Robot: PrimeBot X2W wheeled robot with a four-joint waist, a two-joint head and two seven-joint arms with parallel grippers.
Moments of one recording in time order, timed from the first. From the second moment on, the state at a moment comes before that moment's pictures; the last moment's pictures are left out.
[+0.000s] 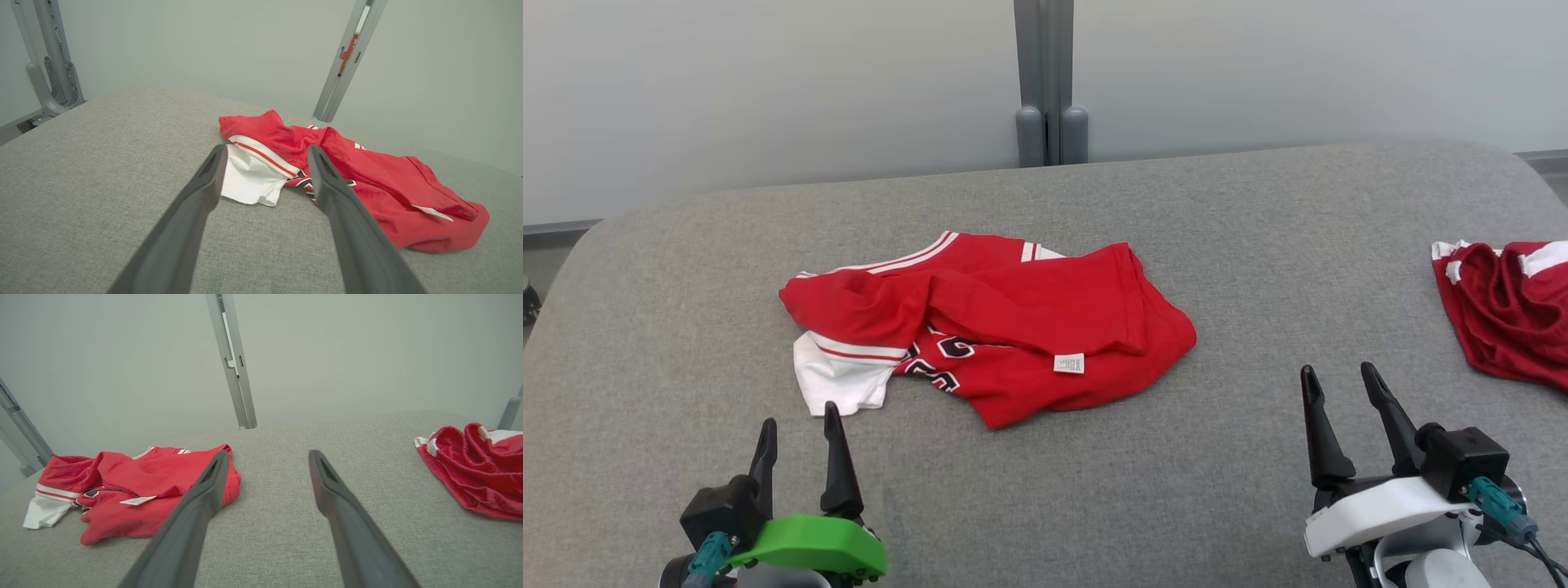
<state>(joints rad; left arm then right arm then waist) -0.03 0.05 -0.13 0.28 -0.39 0.10 -0.26 -0.01 -0.05 0.02 0.18 0.20 0.13 -0.25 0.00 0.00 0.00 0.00</state>
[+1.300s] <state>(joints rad) -0.11 0.05 -0.19 0.24 -0.42 0.13 -0.26 -0.41 -0.05 0.12 0.72 0.03 0.13 -0.25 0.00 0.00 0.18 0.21</state>
